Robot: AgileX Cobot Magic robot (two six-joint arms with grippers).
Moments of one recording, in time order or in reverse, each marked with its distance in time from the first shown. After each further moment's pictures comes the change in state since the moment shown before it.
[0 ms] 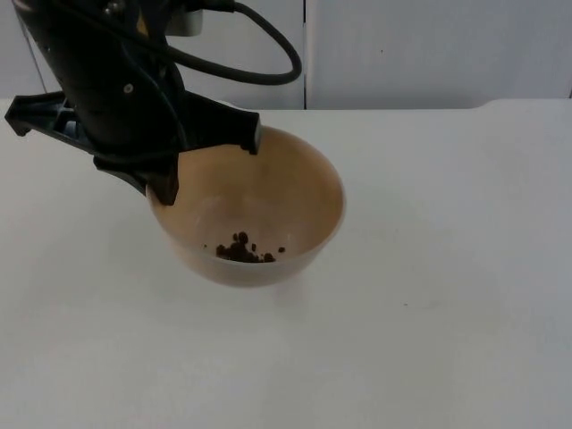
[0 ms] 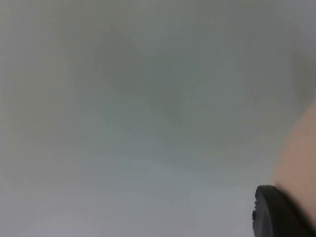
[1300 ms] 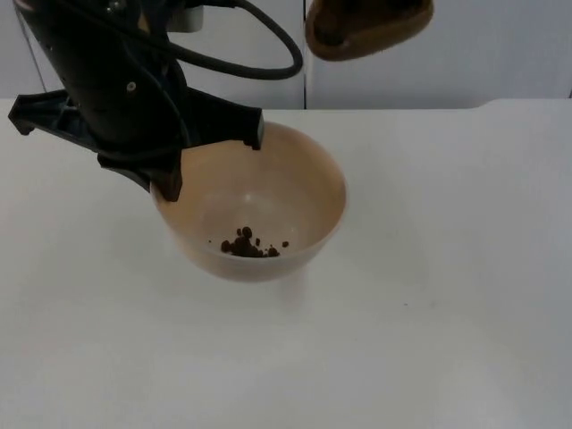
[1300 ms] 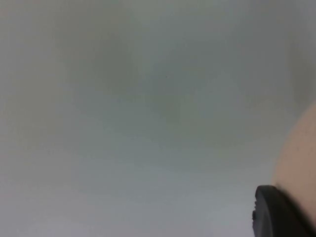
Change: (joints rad) right arm -0.391 0.000 0.000 0.836 -0.006 -0.133; left arm 0.000 0.000 0.000 0.000 -0.018 -0.012
